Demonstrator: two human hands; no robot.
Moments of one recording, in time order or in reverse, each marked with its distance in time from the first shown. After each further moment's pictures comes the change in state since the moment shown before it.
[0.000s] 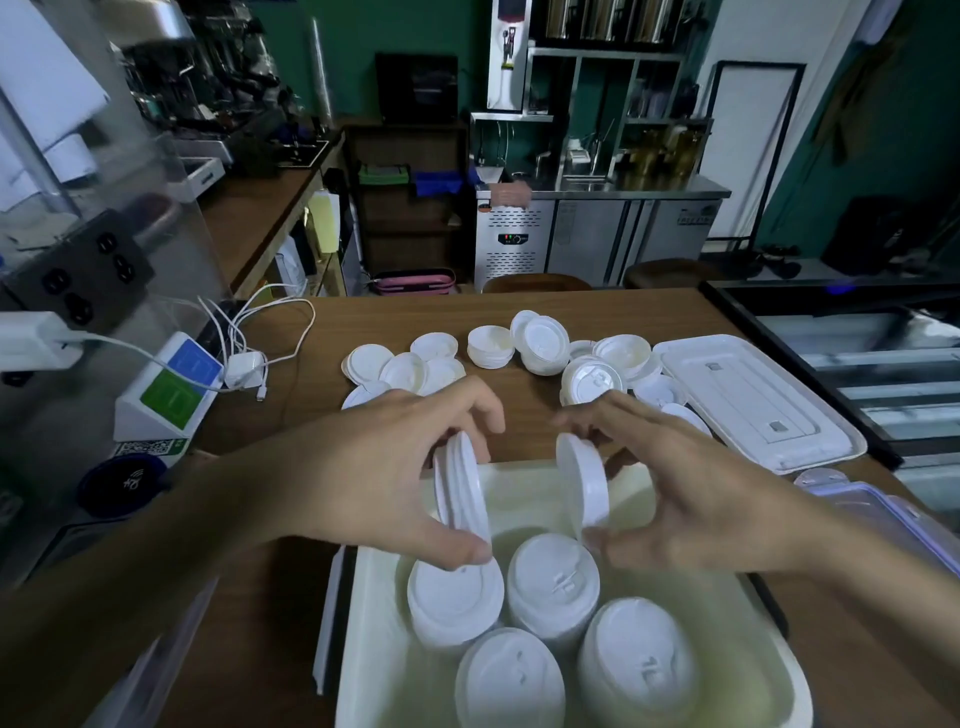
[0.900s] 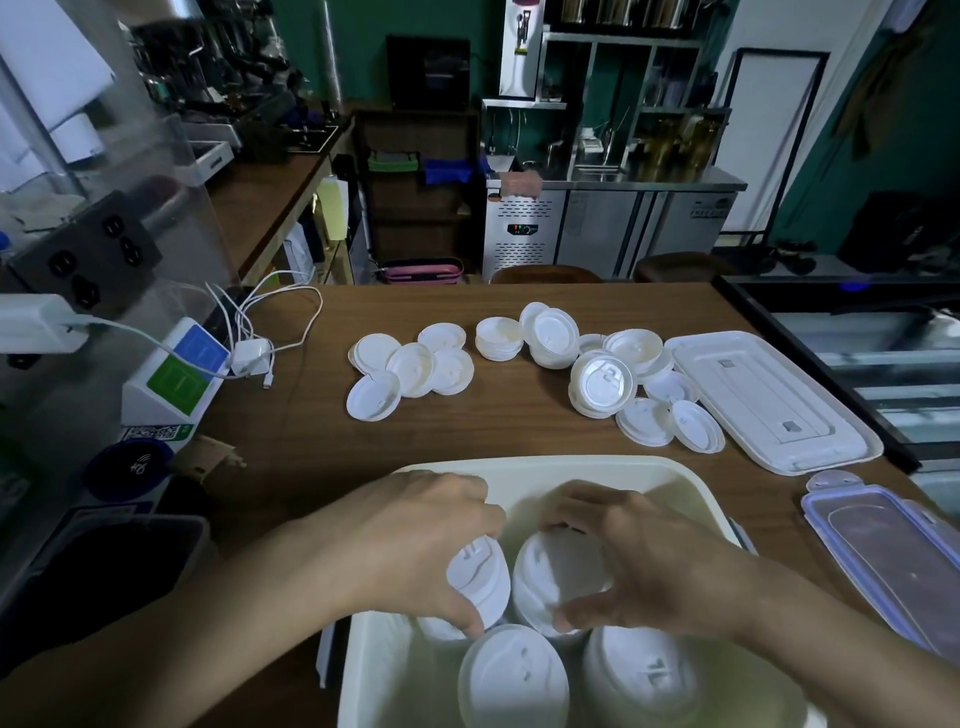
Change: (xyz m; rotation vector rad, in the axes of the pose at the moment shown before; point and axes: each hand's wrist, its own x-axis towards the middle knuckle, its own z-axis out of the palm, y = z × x) left_hand 0.006 -0.008 0.061 0.419 -0.253 -0.073; right_hand 0.001 0.013 0.059 -0.208 -0.260 0.098
